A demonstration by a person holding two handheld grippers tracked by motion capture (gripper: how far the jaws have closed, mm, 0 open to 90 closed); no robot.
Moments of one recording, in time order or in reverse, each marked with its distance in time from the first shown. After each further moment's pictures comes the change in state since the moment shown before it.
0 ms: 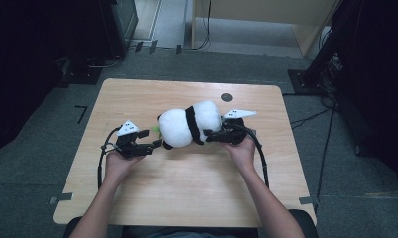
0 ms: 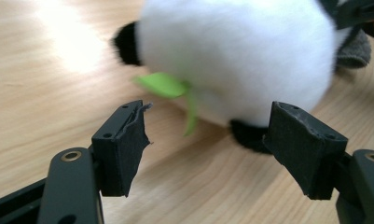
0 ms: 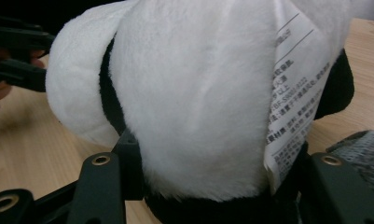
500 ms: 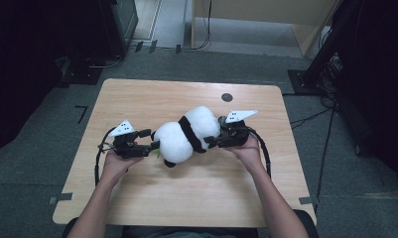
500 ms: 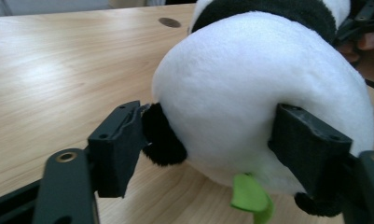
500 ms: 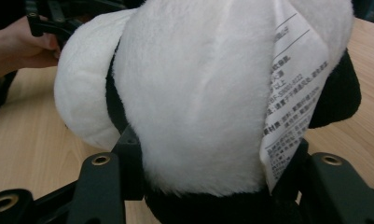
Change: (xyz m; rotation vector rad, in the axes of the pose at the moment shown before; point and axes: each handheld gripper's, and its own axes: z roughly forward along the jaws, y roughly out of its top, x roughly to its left) left arm 0.002 -0.002 -0.005 -0.072 -0.192 0.040; right arm 0.005 0.004 -0.012 0.037 0.231 -0.176
